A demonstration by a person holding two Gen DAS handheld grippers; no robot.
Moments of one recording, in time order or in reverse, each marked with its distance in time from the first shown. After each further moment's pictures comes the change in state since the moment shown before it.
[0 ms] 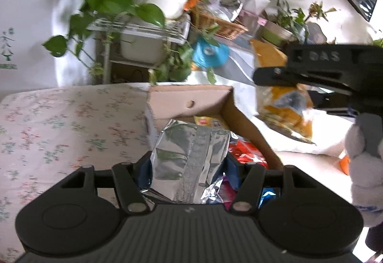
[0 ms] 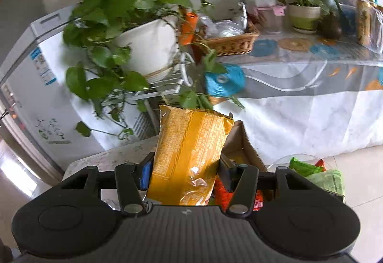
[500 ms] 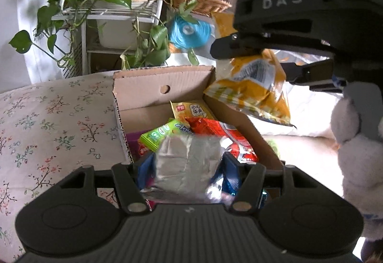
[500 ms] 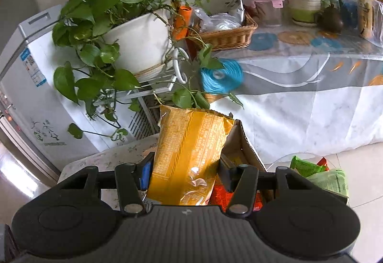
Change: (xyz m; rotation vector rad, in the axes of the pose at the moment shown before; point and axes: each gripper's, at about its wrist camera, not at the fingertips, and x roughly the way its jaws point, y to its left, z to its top) left arm 0.044 -0.033 -0.001 0.065 0.077 -0.015; right arm 0.020 -0.009 0.004 0.012 0.023 -0.001
